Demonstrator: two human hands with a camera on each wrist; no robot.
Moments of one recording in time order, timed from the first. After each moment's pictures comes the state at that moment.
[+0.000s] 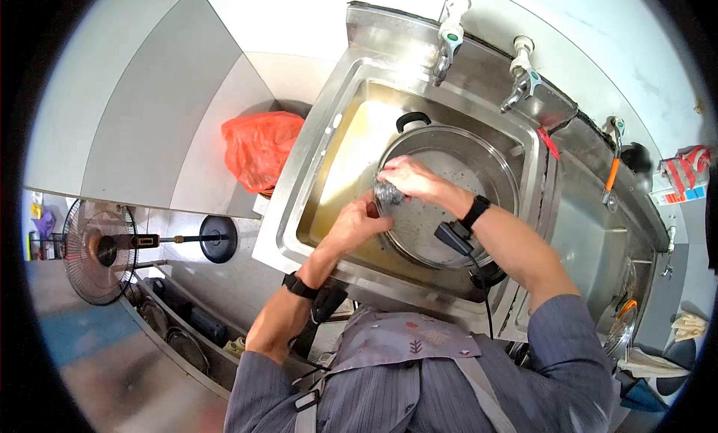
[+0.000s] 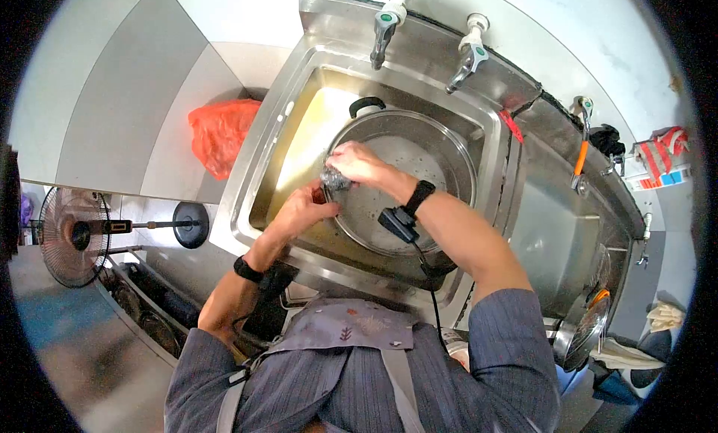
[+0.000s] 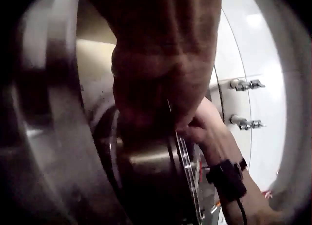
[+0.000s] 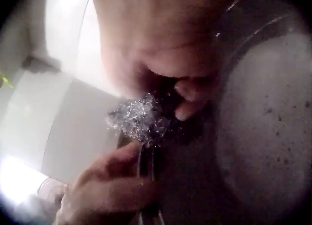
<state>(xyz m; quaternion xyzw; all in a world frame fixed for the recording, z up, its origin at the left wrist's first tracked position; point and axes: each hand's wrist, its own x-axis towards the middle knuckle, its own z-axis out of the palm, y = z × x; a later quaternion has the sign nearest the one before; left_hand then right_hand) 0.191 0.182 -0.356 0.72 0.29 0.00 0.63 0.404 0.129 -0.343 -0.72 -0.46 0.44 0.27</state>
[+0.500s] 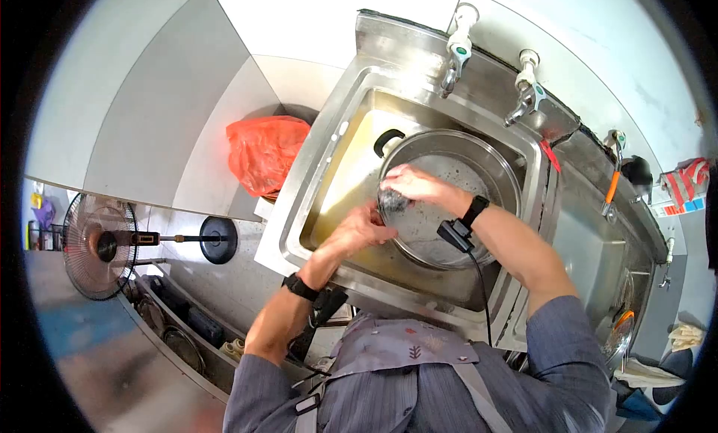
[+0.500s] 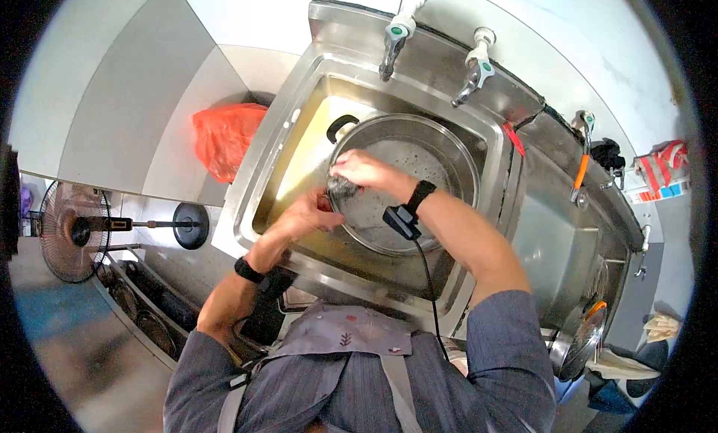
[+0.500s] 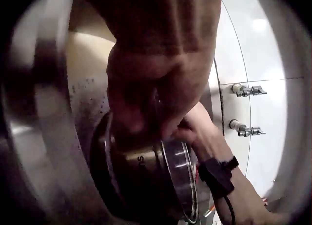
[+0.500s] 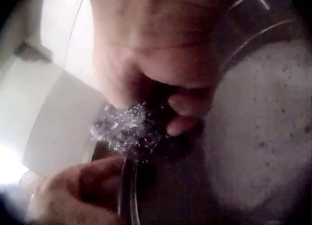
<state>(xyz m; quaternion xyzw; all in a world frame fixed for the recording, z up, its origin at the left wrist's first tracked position) 0.192 0.190 -0.350 0.66 0.31 -0.05 0.68 0.412 0.135 -0.335 -0.69 -0.45 0.52 0.24</state>
